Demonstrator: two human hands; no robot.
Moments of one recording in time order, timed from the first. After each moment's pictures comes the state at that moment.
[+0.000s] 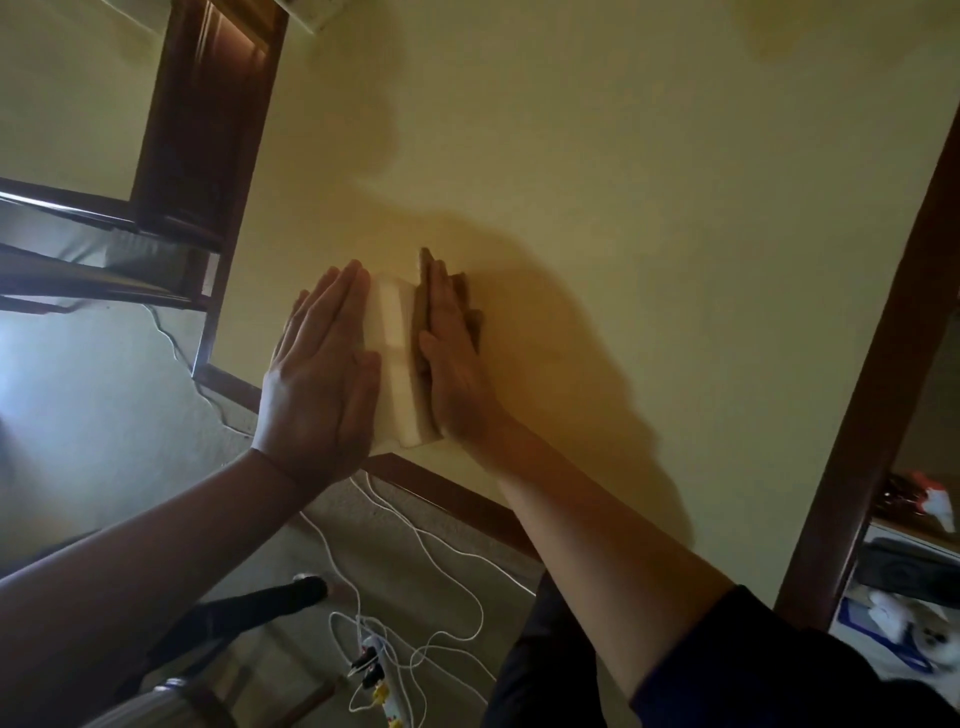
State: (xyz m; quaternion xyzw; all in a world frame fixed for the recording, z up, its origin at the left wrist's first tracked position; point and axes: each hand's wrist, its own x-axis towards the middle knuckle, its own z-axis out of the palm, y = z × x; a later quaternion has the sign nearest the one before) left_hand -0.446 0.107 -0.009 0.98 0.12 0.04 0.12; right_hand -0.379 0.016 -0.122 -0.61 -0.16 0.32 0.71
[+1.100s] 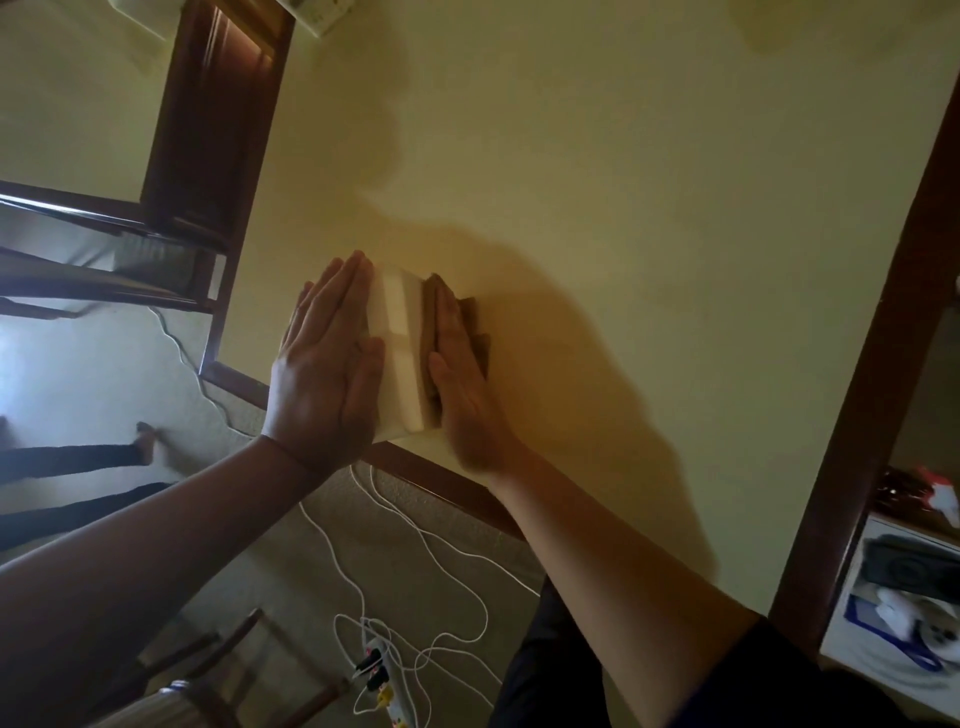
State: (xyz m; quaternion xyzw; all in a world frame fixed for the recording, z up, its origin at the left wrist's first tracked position) left_hand -0.446 0.109 -0.010 0.98 0.13 0.04 0.13; right_hand -0.410 -0.004 -0.132 -0.60 -0.17 0.31 0.71
